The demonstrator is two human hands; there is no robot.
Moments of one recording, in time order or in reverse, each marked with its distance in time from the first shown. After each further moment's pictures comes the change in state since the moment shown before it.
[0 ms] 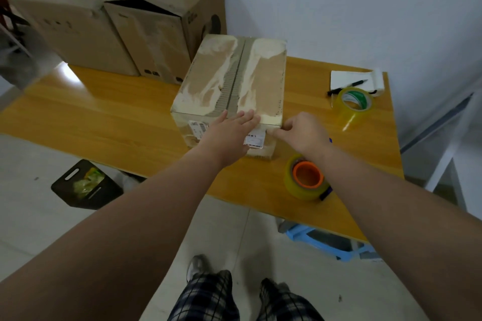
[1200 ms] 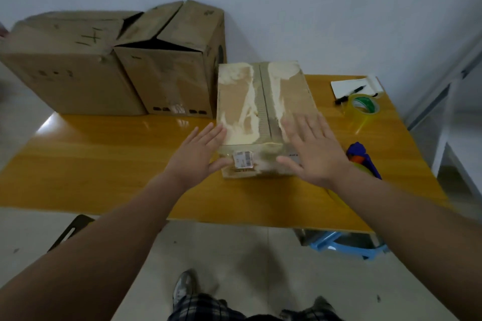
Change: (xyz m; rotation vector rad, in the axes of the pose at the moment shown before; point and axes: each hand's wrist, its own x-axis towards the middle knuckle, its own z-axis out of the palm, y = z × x) left_hand -0.033 -0.189 0.017 -0.050 0.153 0.168; right_hand -0.020 -0.082 0.043 -0.688 0.118 -0.233
